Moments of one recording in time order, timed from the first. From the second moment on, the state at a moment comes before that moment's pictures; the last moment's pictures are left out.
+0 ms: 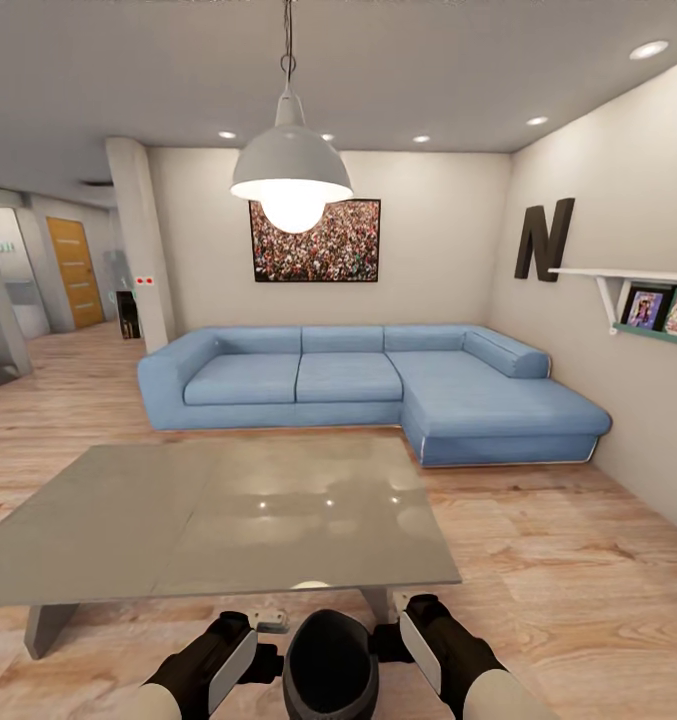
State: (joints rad) left arm -0.55 -0.06 -0.43 -0.45 0.46 0.62 0.24; right arm -0.57 0.17 0.17 -0.45 -0.19 0.64 -0.14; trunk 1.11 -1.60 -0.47
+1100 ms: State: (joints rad) left arm -0.55 -0.06 -0.43 -0.45 0.46 0.62 0.24; right arm -0.57 0.17 0.17 -0.48 -0.19 0.65 -0.14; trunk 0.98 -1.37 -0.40
